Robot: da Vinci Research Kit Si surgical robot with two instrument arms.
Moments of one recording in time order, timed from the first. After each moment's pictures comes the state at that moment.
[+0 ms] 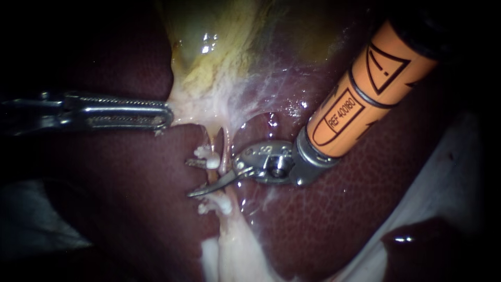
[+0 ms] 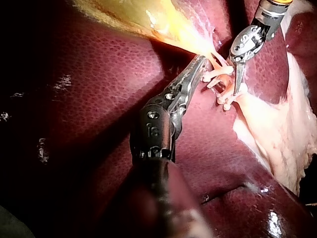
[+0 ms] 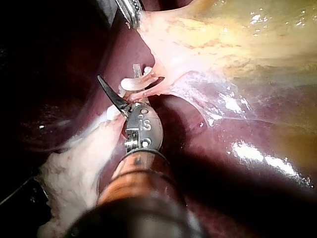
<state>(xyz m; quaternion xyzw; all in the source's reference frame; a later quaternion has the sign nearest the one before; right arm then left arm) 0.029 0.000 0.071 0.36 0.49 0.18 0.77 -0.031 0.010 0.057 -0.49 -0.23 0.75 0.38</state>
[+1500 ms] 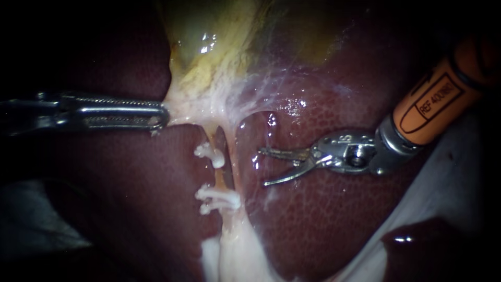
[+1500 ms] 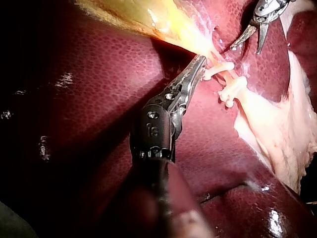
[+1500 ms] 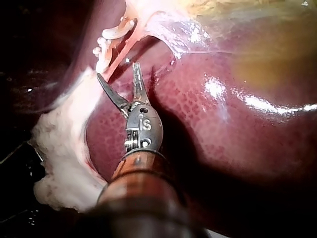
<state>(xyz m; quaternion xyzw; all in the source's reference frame) 0.017 0.002 0.068 0.37 0.47 0.18 0.78 -0.030 0.010 0.057 -0.49 -0.23 0.75 0.38</state>
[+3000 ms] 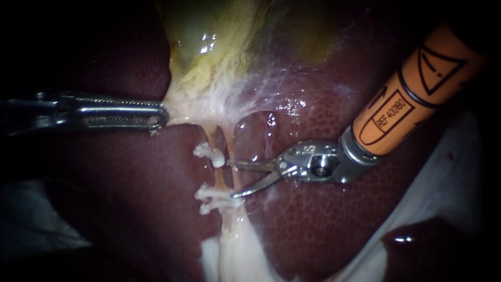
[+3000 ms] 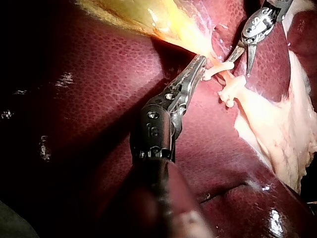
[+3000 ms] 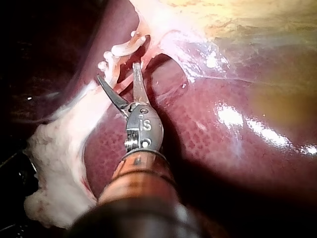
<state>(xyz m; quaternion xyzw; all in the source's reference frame) 0.022 0.000 0.073 0.38 0.47 0.15 0.78 -0.030 0.010 0.057 -0.49 -0.23 0.75 0.38</state>
